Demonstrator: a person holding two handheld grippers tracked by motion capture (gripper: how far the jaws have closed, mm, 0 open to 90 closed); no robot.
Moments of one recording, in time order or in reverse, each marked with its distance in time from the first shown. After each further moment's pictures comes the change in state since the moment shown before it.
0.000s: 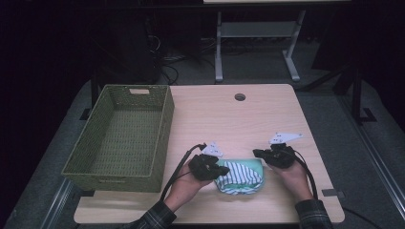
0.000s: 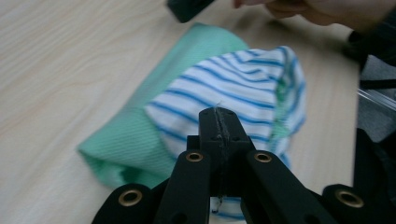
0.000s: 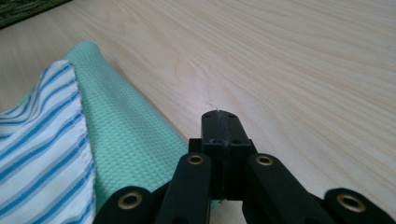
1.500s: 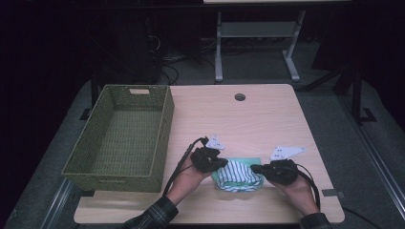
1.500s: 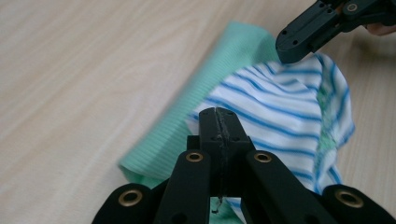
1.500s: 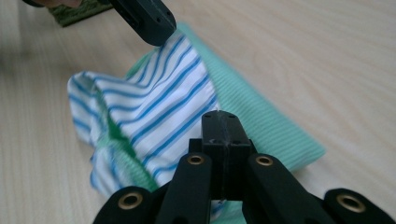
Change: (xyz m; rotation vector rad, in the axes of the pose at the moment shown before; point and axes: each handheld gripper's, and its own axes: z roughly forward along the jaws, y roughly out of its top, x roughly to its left) left arm 0.027 0.014 0.008 0.021 0.098 0.005; right arm 0.043 -0.012 -0.026 0.003 0.113 -0.076
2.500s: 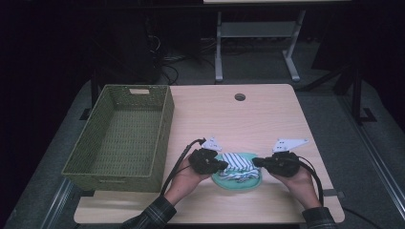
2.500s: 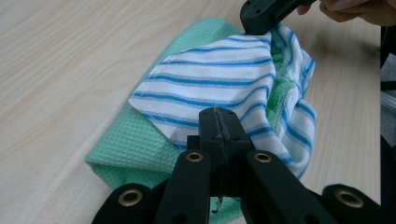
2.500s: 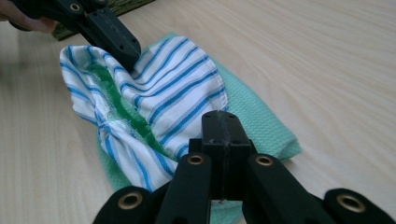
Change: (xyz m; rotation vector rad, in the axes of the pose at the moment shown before) left arm -0.005 -0.009 -0.004 -0.021 -0.081 -0.008; right arm -0.016 0.010 -0.003 -0.009 0.015 0.013
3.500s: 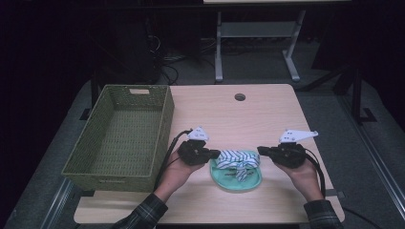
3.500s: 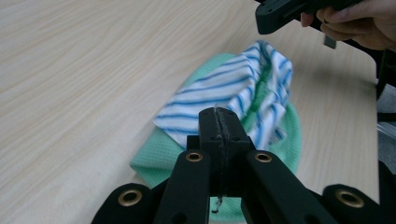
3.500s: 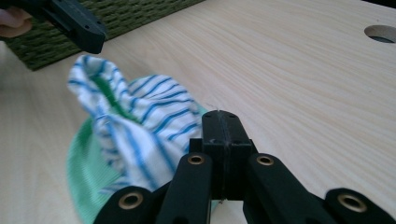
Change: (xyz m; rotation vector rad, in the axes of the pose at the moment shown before) left arm 0.024 0.006 -0.029 -0.108 0.043 -0.043; right arm -0.016 0.017 -0.016 -0.075 -0.082 0.015
